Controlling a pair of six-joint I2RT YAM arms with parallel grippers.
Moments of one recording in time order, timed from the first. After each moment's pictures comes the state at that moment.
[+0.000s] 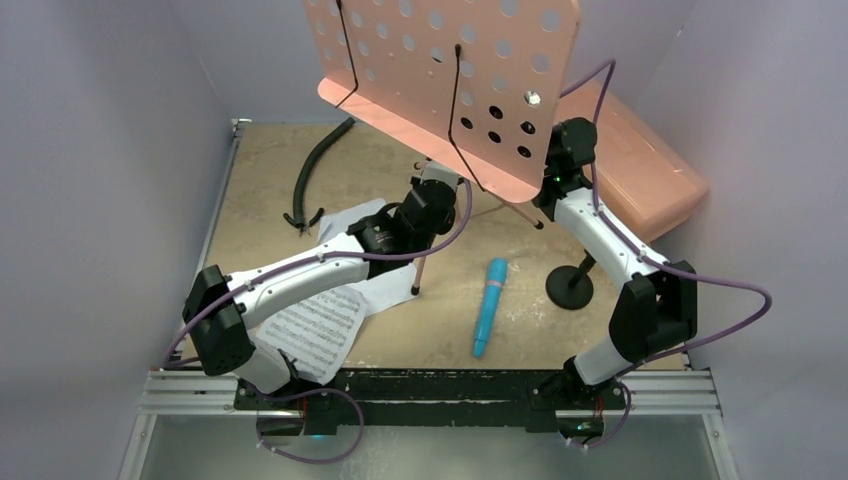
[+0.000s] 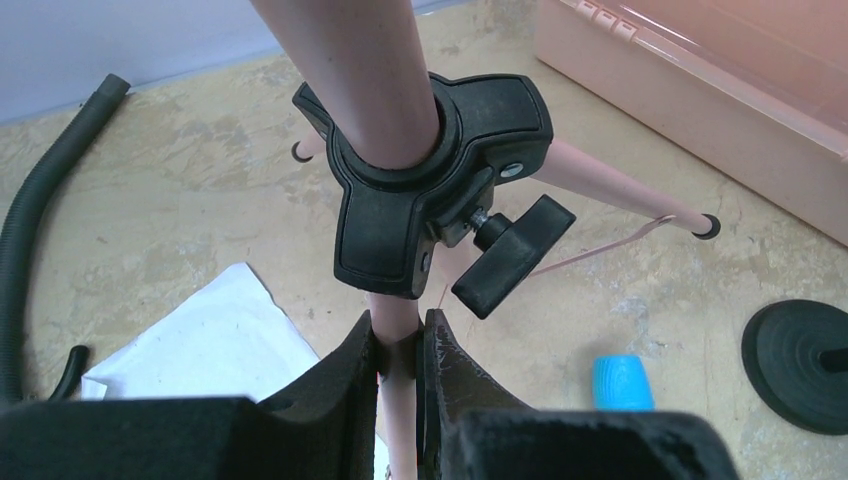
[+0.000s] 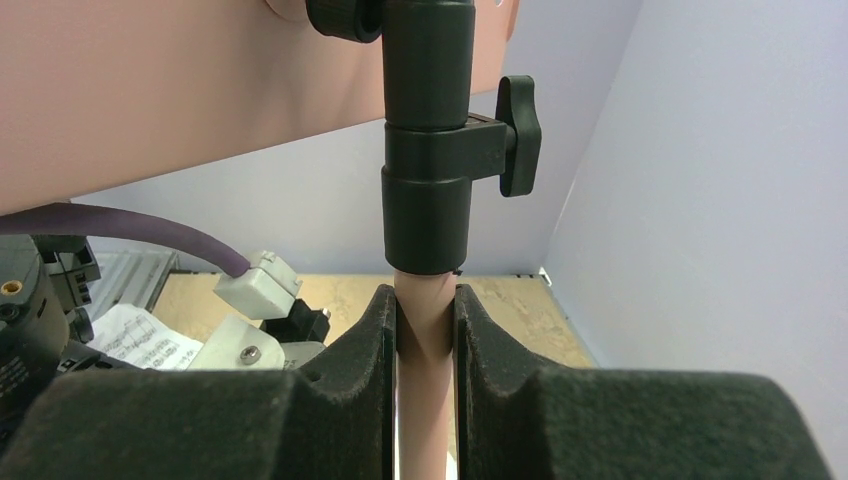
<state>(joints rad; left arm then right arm) -0.99 1.53 1.32 -0.18 -0.65 -0.21 0.35 1.54 1.32 0.87 -0.99 0.36</state>
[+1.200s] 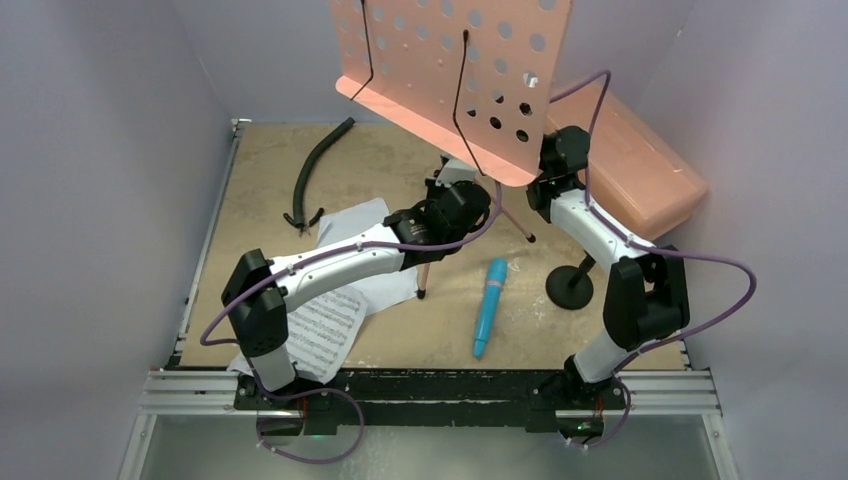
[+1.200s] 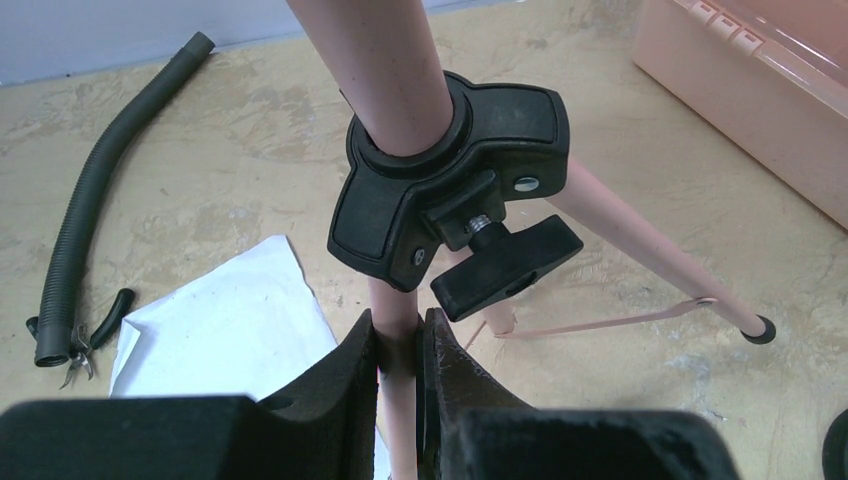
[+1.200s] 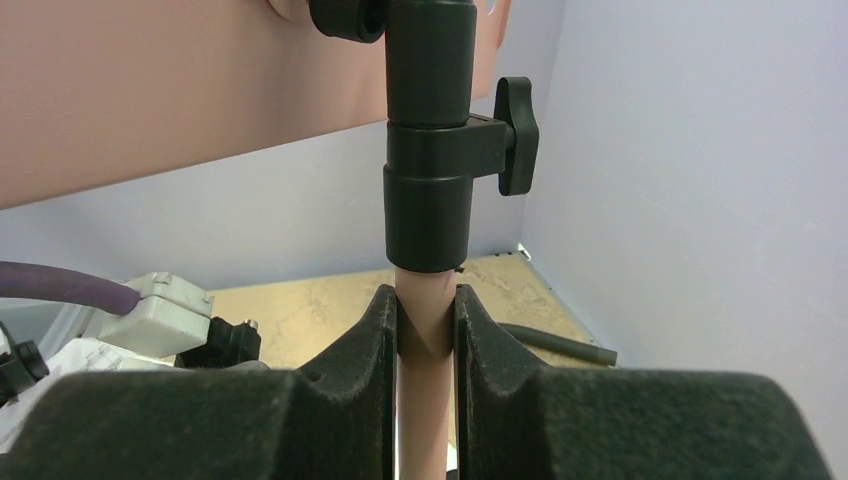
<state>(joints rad) -1.02 1.74 1.51 -0.33 -0.92 -0.34 0.32 1.62 1.25 0.99 -0.92 0.43</state>
